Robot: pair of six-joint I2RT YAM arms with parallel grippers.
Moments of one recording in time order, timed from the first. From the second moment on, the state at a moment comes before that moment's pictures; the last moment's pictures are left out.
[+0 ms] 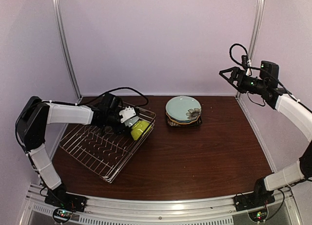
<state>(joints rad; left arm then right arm) -0.56 1.77 1.09 -0.13 -0.10 0.69 0.06 1.29 1.16 -0.07 -0.62 0.52</state>
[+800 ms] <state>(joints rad) -0.56 1.66 1.11 -0.20 -0.11 0.64 0.05 1.29 1.16 -0.05 -0.63 0.52</state>
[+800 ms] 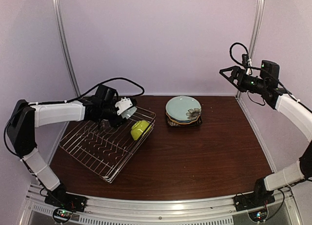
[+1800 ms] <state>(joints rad) -0.66 1.27 1.21 -0.18 0.37 0.29 0.43 1.24 1.12 0.10 -0.50 0.38</state>
